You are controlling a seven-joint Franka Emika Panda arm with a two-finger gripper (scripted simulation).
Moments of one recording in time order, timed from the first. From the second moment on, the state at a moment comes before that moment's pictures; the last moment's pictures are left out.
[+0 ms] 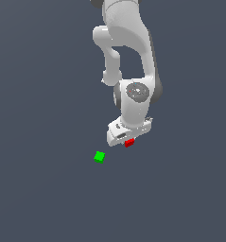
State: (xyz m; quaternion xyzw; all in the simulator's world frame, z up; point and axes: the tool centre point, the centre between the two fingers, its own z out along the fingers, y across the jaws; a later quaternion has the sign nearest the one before) arm 0.015 0.073 0.098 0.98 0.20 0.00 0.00
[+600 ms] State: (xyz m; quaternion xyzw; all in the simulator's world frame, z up) arm 0.054 -0.038 0.068 0.98 0.20 0.00 0.00
